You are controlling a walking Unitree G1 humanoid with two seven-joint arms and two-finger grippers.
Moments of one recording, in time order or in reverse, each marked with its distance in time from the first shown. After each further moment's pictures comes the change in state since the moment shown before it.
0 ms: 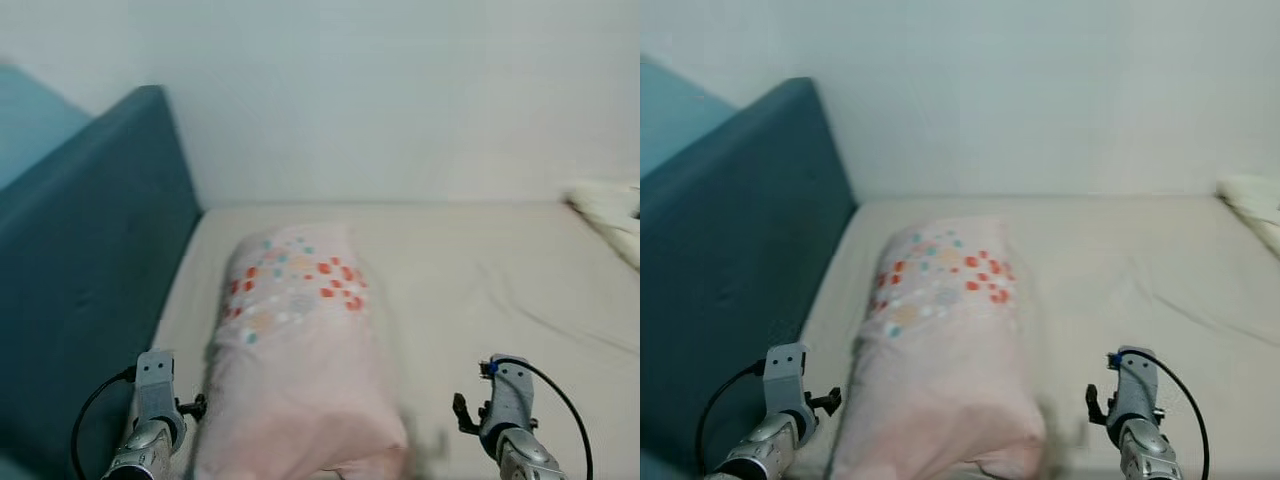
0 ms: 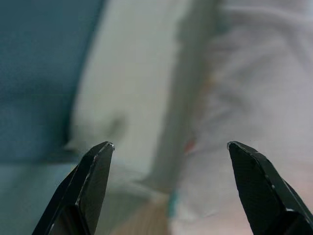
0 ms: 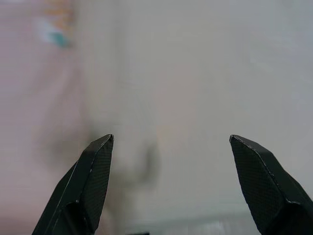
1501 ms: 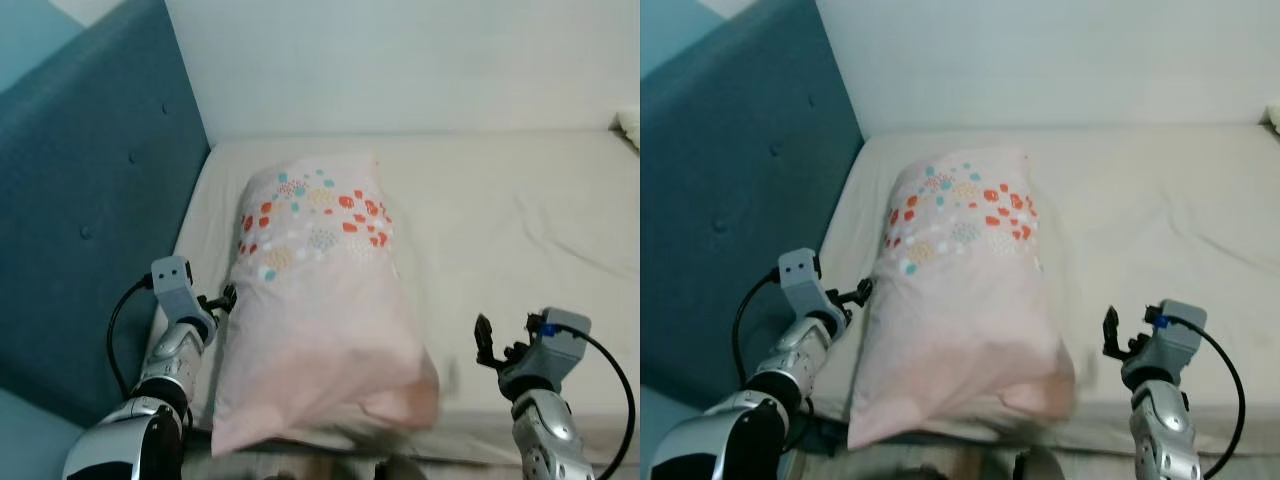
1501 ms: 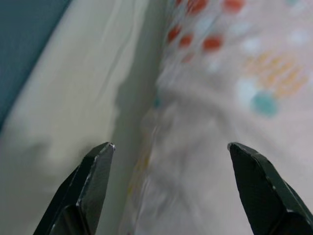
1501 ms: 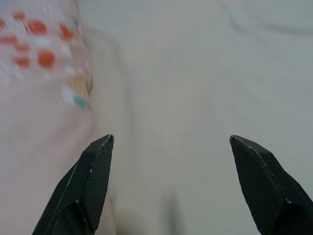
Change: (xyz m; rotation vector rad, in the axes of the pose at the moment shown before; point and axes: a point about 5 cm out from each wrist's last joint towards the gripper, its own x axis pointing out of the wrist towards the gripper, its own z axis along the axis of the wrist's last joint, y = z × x) left arm 0.000 -0.063 0.123 -0.173 -0.376 -0.306; right arm -0.040 0.001 0.082 0.206 -0.522 0.047
